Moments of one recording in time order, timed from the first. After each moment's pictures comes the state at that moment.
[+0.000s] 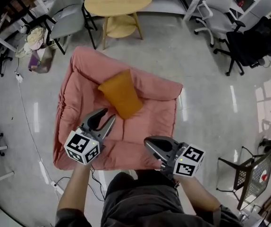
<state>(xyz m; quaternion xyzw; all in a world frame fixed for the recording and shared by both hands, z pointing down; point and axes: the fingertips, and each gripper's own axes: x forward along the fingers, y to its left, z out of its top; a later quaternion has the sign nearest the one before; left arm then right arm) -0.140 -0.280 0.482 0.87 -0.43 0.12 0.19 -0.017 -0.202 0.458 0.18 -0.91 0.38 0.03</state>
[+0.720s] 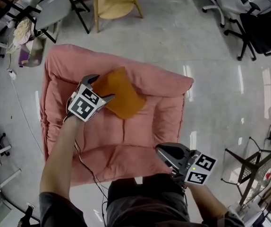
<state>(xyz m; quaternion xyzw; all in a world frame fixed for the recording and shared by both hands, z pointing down) -0.166 -0.461 0.698 0.82 -0.28 0.47 0.17 0.019 -0.274 0.568 0.20 -0.86 0.46 0.05</state>
